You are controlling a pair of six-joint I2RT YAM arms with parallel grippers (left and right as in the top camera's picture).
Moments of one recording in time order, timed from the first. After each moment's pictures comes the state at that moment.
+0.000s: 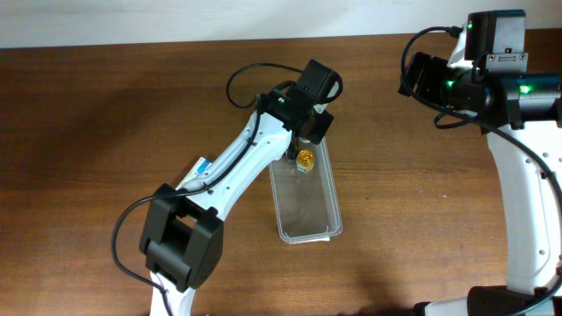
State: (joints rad) left arm -0.64 2.08 1.84 -0.78 -0.10 -0.01; right arm 0.00 1.59 1.82 -1.11 -0.05 0.33
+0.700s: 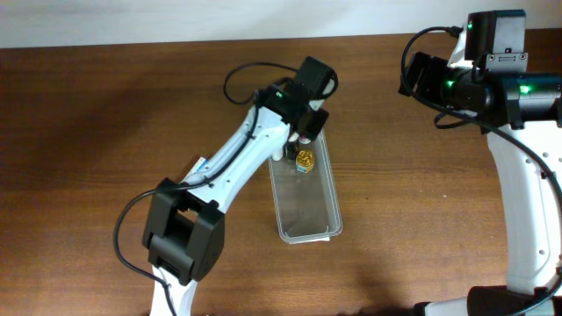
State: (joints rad) left arm -0.61 2.12 1.91 -0.84 -0.10 -0.01; right arm 0.00 1.59 1.82 -1.11 -0.05 0.33
